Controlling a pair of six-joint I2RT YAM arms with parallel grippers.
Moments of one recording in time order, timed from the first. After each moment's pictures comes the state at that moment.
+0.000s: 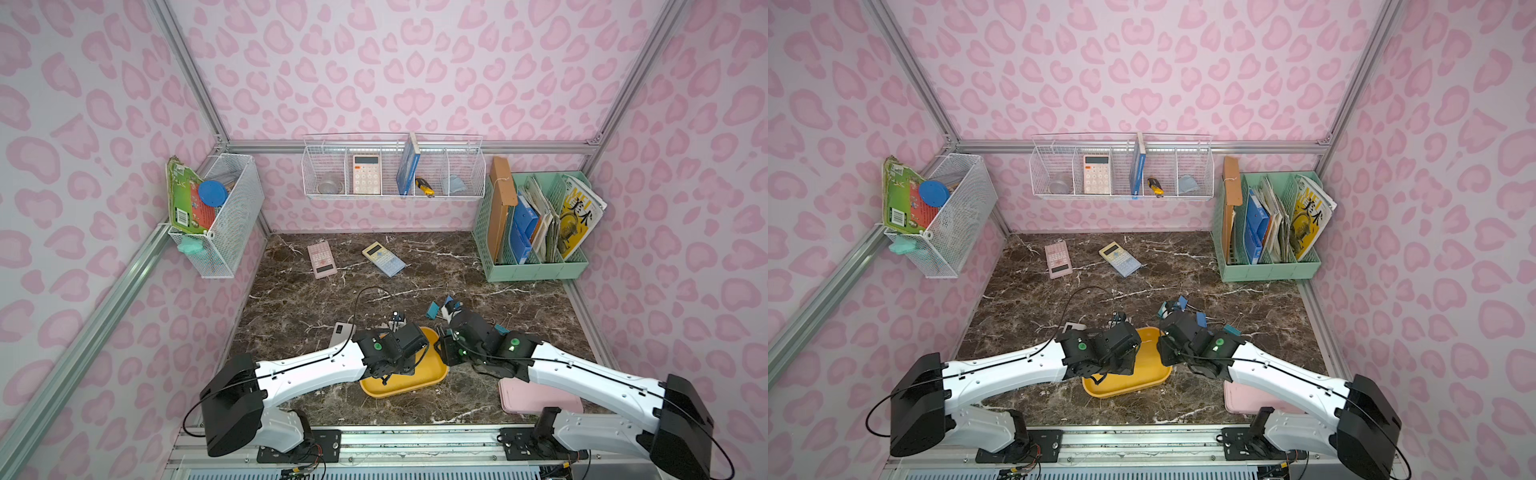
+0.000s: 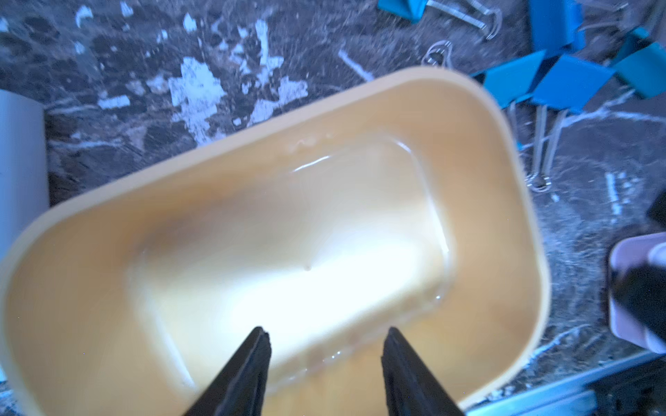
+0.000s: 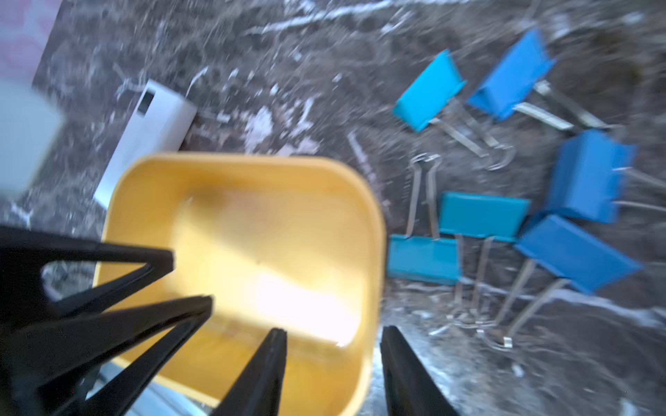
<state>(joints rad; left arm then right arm) -1.04 1.38 0.96 -0.69 -0.22 -0.85 0.88 1.13 0.78 -0.51 0.12 0.60</state>
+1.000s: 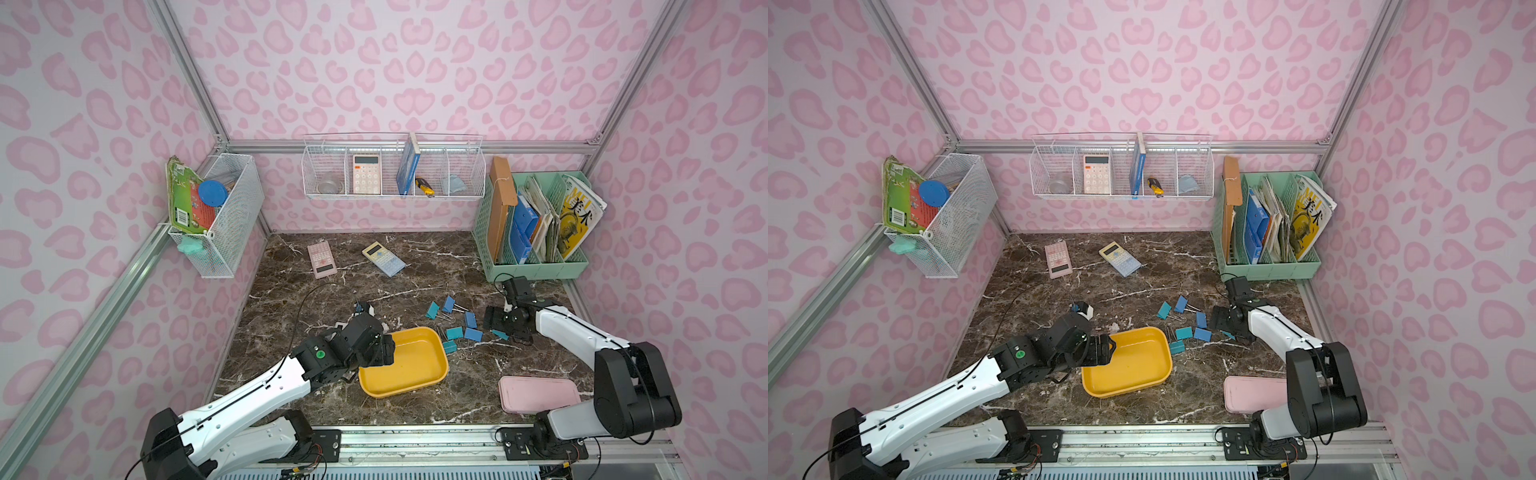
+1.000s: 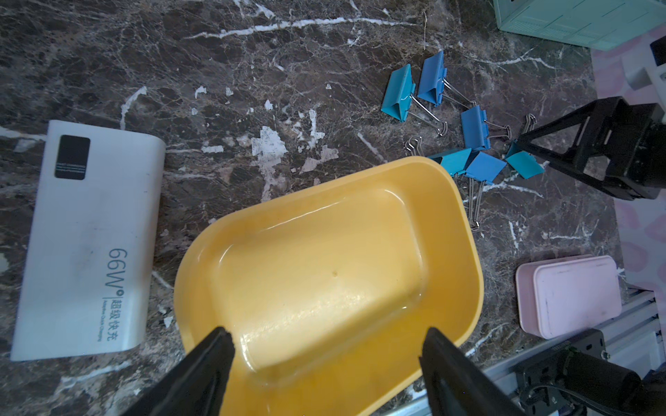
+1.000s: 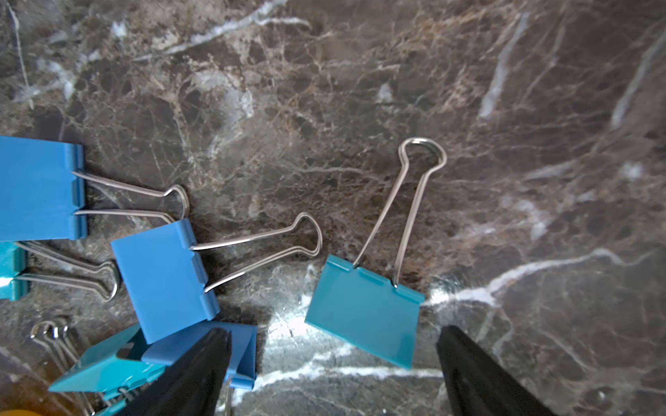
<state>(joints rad) -0.85 1.01 0.80 -0.69 -0.14 -0.78 0.23 1.45 0.80 -0.54 0.04 0.47</state>
